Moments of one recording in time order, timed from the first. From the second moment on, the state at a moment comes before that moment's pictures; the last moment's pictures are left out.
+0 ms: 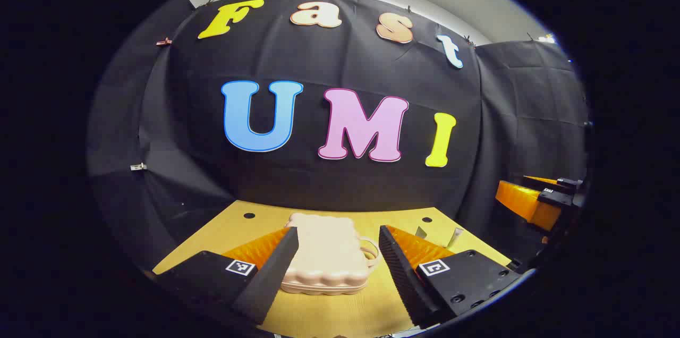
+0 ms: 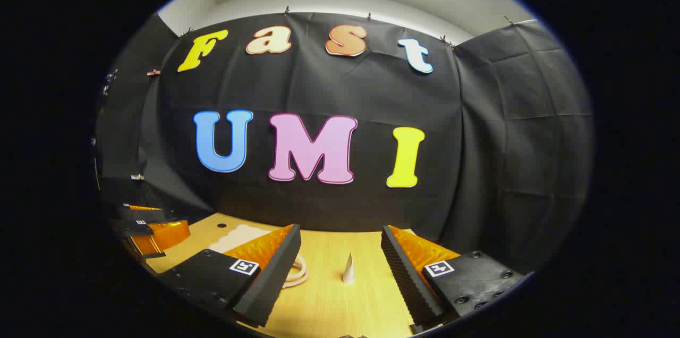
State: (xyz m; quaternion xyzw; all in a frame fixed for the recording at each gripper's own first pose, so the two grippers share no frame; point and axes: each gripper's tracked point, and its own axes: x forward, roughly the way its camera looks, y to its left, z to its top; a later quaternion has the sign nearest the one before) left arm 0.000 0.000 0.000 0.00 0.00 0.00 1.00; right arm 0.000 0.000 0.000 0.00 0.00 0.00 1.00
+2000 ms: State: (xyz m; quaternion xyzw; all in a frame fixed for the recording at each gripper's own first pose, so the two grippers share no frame) left arm 0.283 -0.140 -0.237 0.01 0.31 0.03 0.95; right arm 0.136 -0.133 -0.127 -0.04 0.11 0.04 0.99
